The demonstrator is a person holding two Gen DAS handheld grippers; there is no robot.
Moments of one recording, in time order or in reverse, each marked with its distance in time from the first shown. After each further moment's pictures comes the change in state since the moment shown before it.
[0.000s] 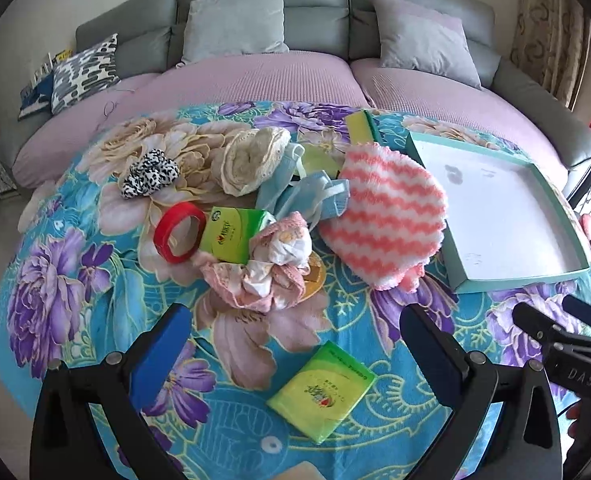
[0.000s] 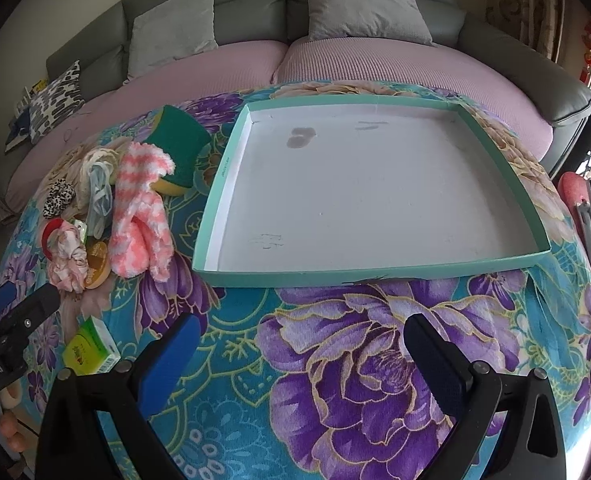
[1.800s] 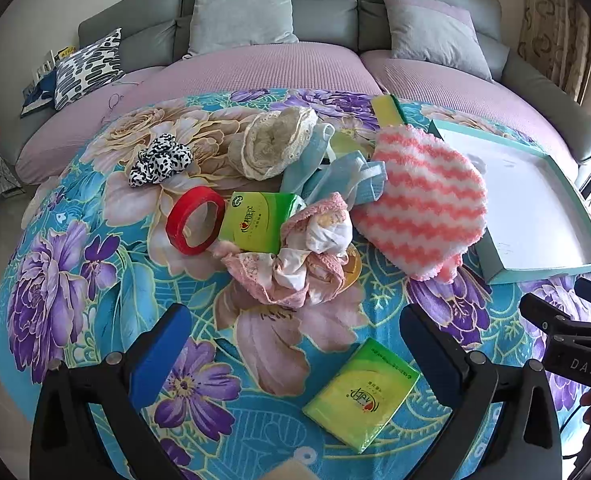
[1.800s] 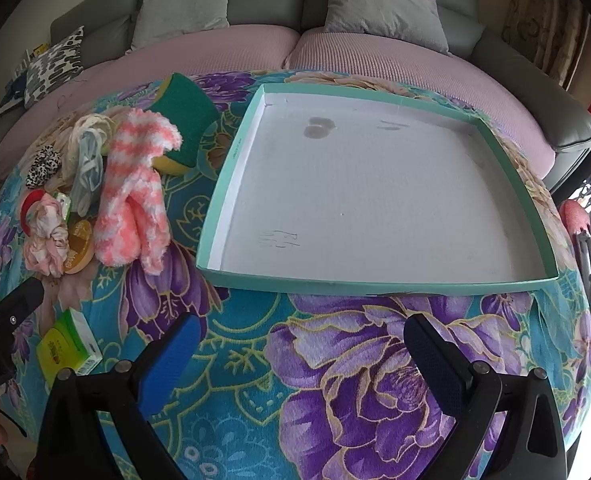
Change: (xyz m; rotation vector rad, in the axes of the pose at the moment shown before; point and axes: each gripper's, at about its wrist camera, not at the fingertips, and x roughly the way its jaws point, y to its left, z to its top) left arm 0.035 0.012 0.014 -0.022 0.037 0.037; right arm 0.029 0.028 0.010 -0.051 0.041 -0.088
